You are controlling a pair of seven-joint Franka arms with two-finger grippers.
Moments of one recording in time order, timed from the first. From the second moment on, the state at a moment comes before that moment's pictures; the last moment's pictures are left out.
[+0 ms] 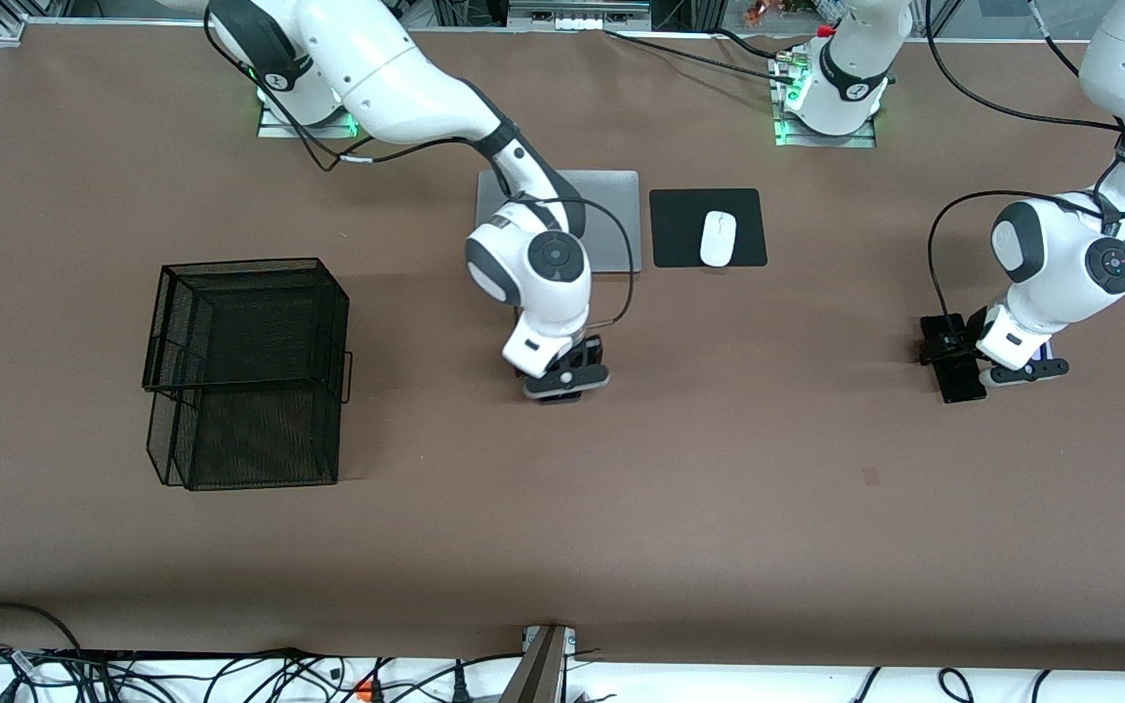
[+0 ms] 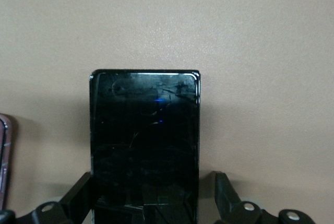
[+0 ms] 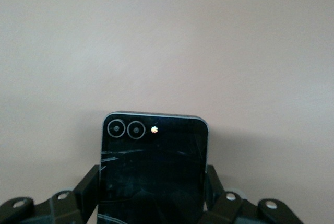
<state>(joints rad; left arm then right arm) 0.52 0.48 -0.21 -2.23 0.15 2.71 0.03 0.74 0.93 -0.03 -1.23 -0.17 2.25 0.67</state>
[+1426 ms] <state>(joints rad) 0.49 0.47 -0.25 -2.07 0.15 2.49 -0.02 0.40 0.18 -0.44 -2.09 0.01 2.25 -0.06</state>
